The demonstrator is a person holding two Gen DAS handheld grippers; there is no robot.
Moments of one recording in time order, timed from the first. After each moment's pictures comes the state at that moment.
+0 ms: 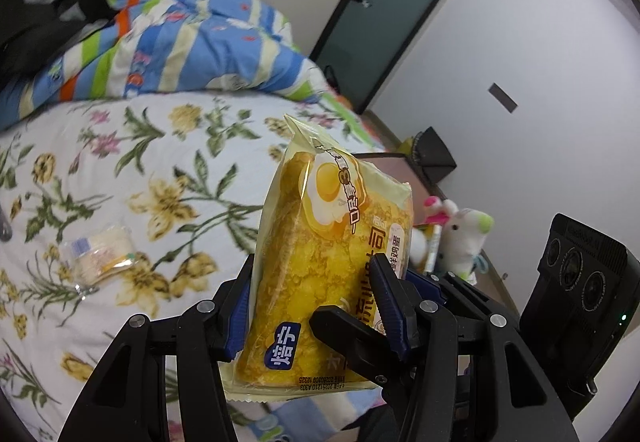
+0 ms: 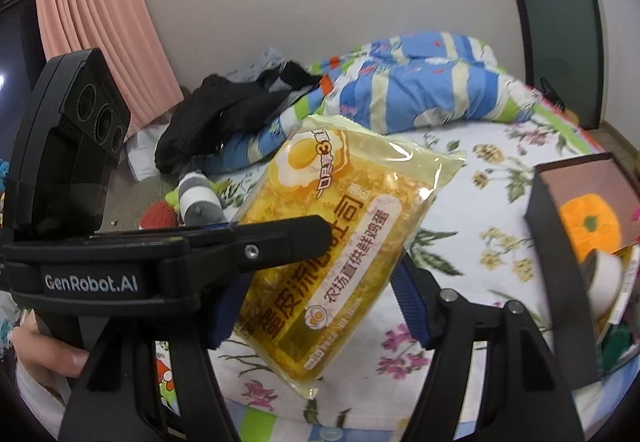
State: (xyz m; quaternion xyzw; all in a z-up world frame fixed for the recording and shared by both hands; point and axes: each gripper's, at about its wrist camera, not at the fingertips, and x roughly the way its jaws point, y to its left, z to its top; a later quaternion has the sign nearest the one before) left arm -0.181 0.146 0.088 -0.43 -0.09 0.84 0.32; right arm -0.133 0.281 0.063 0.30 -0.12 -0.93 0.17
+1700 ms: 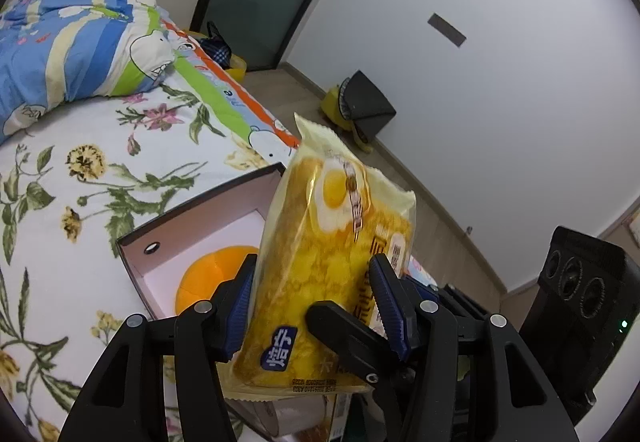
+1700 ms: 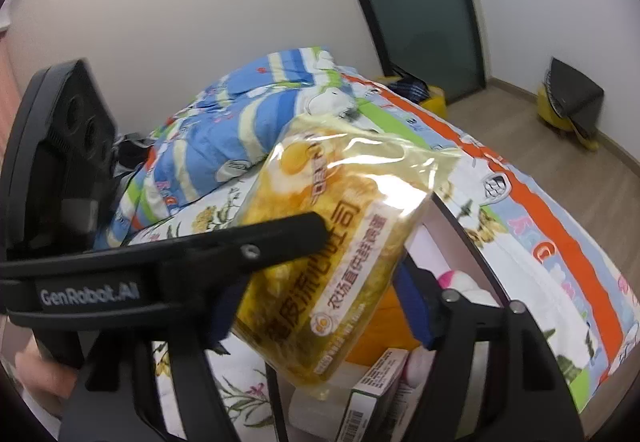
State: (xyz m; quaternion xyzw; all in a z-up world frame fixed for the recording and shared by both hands) left arm -0.320 0.471 0.042 -0.47 -0.03 0.77 0.43; right arm -0.229 0.579 0.020 0.31 -0.21 -0.93 -0.04
